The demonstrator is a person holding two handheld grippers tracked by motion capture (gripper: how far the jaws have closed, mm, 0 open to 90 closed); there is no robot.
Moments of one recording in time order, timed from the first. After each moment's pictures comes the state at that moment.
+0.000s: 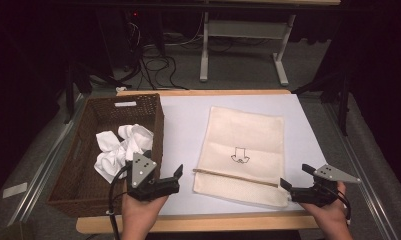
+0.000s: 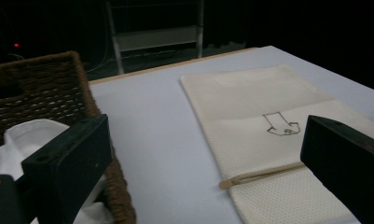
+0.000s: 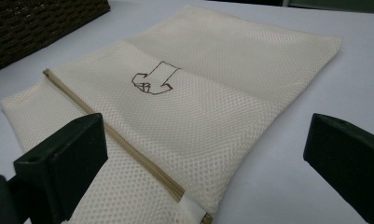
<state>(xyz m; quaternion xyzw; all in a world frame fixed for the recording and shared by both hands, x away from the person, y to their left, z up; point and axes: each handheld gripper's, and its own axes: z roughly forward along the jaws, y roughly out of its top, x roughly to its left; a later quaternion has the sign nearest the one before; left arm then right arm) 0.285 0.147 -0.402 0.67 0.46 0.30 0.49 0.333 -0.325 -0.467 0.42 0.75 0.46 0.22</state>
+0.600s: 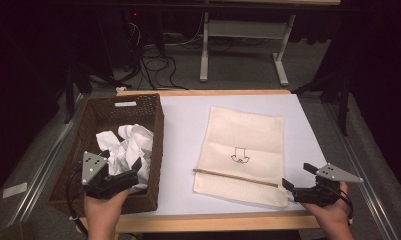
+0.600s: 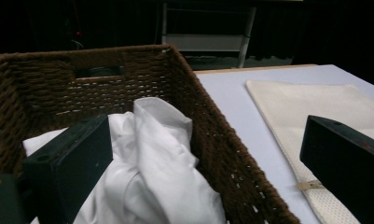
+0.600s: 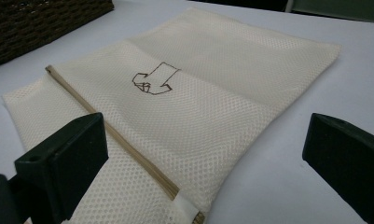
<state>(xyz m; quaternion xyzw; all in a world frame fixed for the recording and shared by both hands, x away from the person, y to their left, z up) 0.280 0.233 -0.406 0.61 0.53 0.33 0.48 0.333 -0.330 -0.464 0.41 0.76 0.46 0.22</state>
